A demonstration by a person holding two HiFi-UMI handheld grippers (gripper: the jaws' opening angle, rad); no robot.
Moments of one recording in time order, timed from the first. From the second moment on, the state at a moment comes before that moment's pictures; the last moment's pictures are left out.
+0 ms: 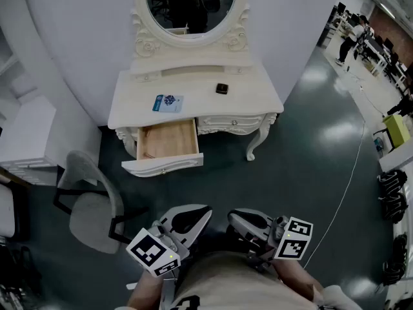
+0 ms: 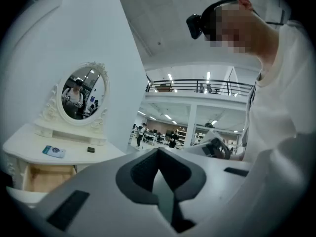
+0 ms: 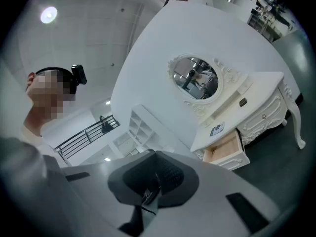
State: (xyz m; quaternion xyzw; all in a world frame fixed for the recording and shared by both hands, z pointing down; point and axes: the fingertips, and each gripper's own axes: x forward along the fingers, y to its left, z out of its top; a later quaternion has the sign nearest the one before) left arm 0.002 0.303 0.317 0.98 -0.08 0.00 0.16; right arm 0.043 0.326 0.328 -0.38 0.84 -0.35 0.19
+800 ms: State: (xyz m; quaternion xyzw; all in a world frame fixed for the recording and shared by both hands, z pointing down) left arm 0.020 0.301 0.307 0.98 -0.06 -0.01 0.19; right arm 0.036 0.313 0.331 -0.37 0.86 -0.32 0.13
